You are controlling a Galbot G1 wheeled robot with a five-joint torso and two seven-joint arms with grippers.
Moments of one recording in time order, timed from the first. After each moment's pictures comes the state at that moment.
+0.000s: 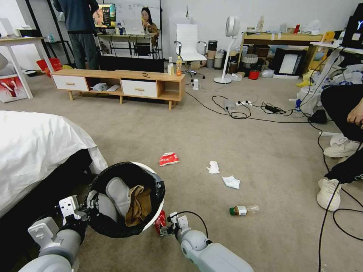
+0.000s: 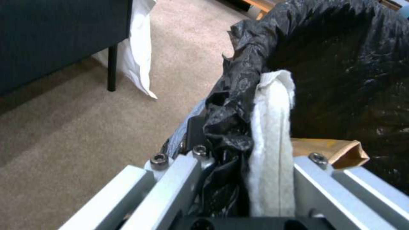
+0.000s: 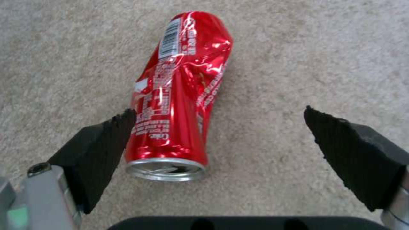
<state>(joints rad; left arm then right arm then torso) 1.49 -1.39 -0.78 -2.30 -0.69 0.59 -0.28 -0.66 1.48 -0.42 0.90 0.58 -0.22 0.16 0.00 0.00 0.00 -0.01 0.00</state>
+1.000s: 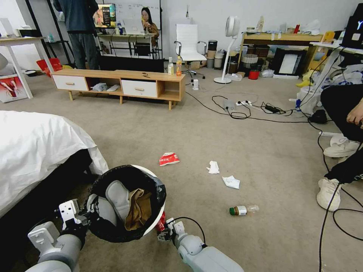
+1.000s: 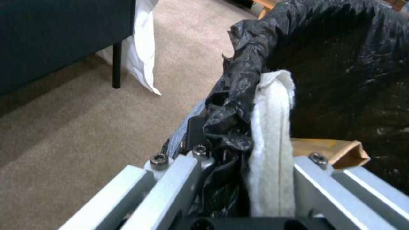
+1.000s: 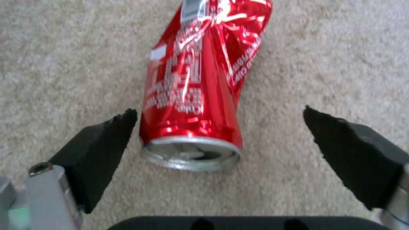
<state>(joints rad) 1.53 -1.41 -0.77 -2.33 -0.65 0.59 -0.27 -0.65 1.56 -0.40 0.74 0.49 -0.17 0.09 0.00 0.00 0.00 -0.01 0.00</state>
